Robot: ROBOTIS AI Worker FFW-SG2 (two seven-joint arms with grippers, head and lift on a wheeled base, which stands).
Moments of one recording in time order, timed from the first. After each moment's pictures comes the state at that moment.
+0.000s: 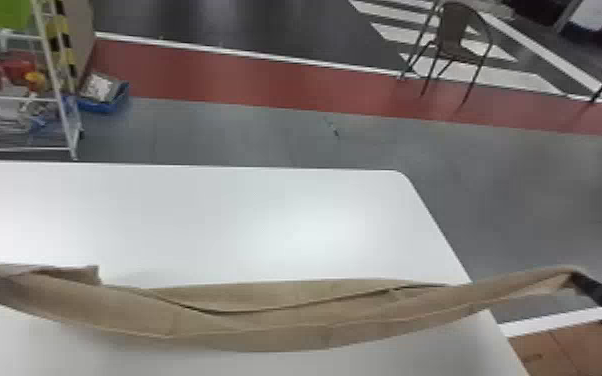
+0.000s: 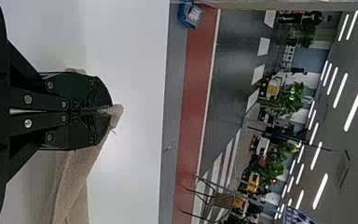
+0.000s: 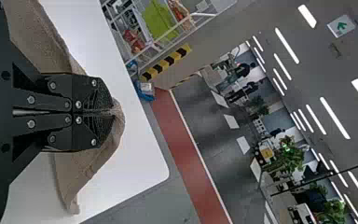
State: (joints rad) left arm 0.74 0.02 0.33 -2.84 0.41 0.98 -0.31; right arm 0.38 -0.13 -1.33 -2.30 -0.58 1.24 1.08
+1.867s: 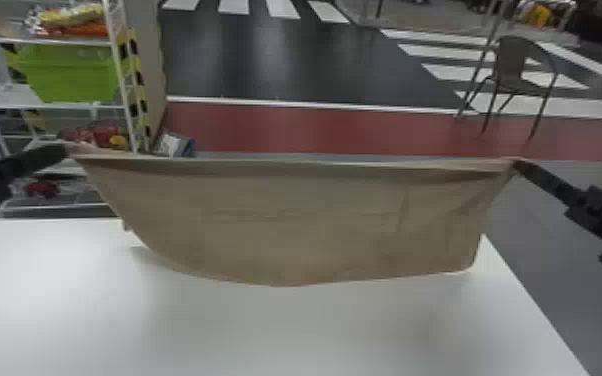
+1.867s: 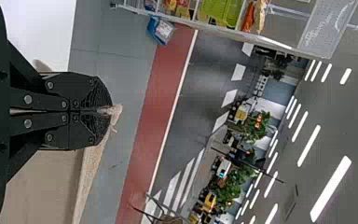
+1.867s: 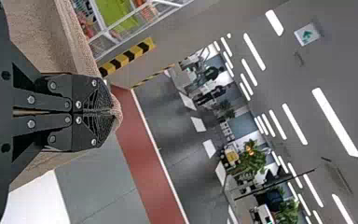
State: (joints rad) left arm -0.24 0.12 0.40 -2.16 0.52 1.26 -0.15; right arm -0.33 -0.13 -0.76 -1.86 -0.21 1.01 0.72
